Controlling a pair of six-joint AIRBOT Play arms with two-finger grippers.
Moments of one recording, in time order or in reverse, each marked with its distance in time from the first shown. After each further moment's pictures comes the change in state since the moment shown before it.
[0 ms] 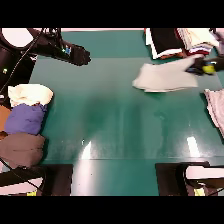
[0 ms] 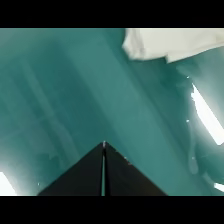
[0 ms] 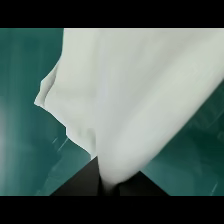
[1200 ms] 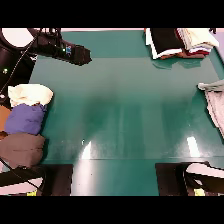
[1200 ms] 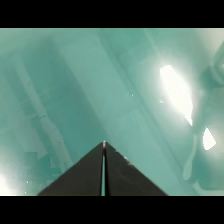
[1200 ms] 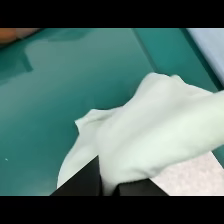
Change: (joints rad) left arm -0.002 0.000 0.000 -0.006 -0.002 -0.053; right arm -0.423 0.125 0.080 -0.138 -0.095 0.000
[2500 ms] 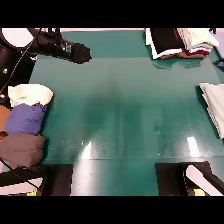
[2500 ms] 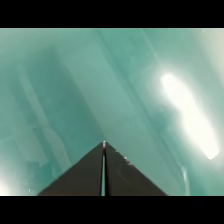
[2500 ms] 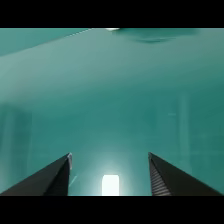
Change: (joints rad) left arm 0.000 0.000 0.000 0.001 0.044 0.010; right arm 0.451 0.344 -0.312 0.217 0.030 0.001
